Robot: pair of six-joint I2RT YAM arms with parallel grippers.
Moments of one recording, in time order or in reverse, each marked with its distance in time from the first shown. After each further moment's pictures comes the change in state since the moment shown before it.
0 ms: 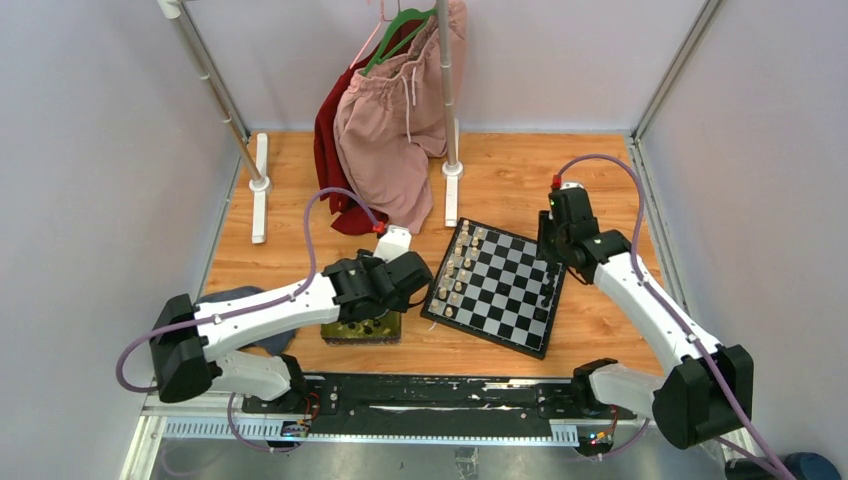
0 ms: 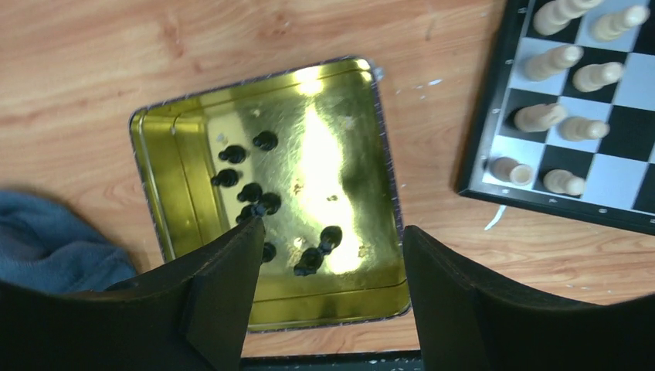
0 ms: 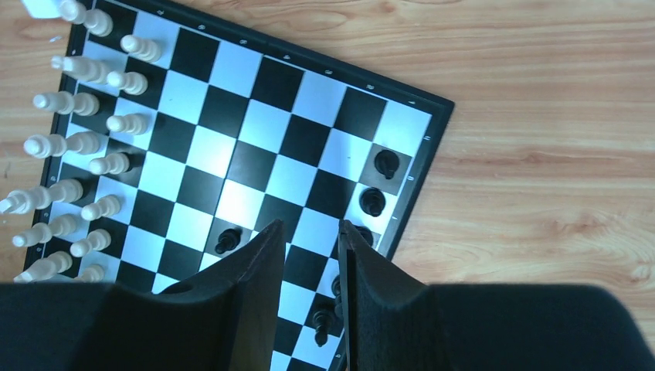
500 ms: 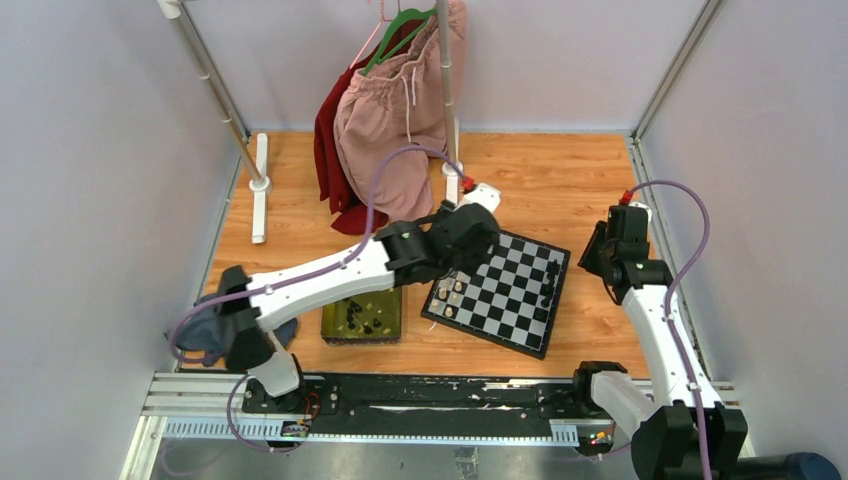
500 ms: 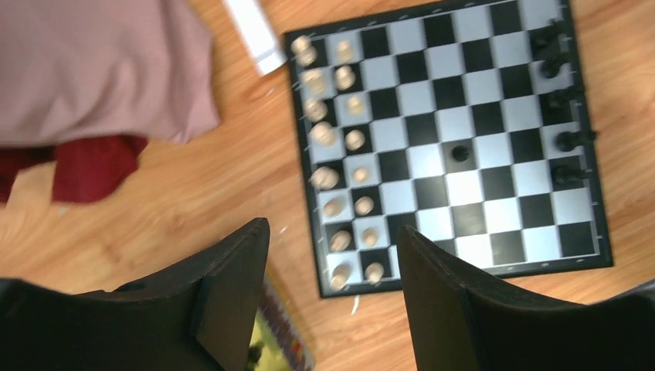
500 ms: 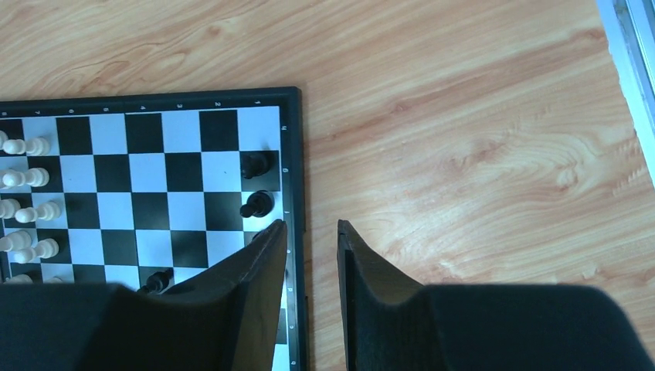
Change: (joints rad) left arm -0.048 0.368 0.573 0.149 0.129 0.375; right arm -0.323 -0.200 -0.141 -0.004 -0.027 0.058
